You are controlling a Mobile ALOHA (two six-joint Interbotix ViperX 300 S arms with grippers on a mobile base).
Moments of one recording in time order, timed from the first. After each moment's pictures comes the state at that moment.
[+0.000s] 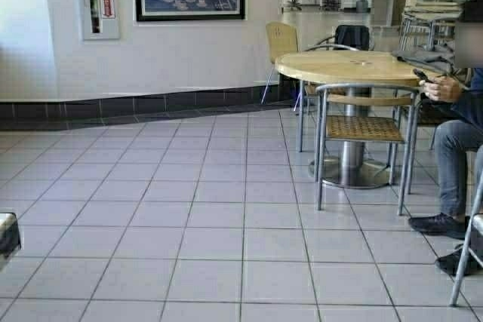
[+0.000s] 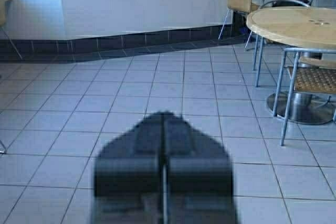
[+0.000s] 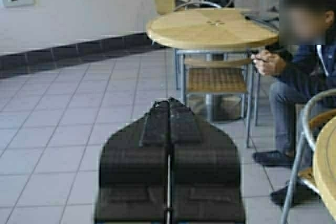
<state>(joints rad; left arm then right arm) 0.00 -0.96 1.18 0.00 -0.29 0.00 0.00 -0.97 1.18 0.00 -0.29 0.00</state>
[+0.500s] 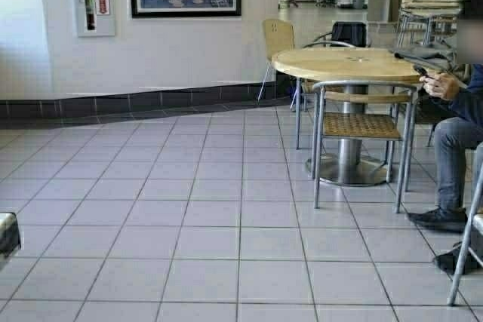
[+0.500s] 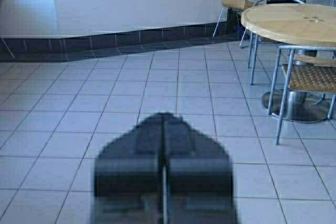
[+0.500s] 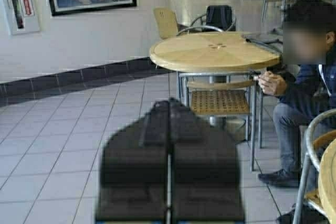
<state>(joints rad) -0.01 -0.99 1.20 0.00 -0.29 0.00 0.01 -1.13 1.25 0.00 -0.28 0.02</state>
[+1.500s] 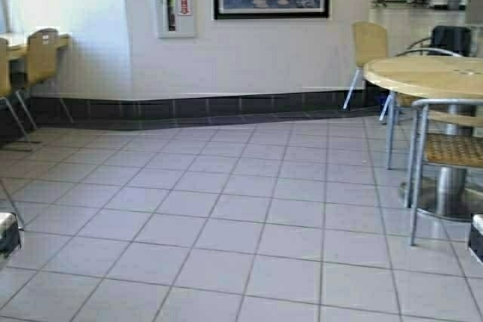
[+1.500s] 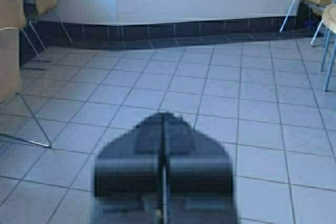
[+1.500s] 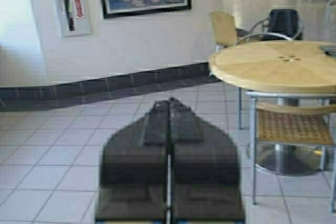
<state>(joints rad) -0.01 -0.96 1.21 0.00 -0.29 0.00 -0.02 -1.13 1.25 0.00 -0.28 0.03</state>
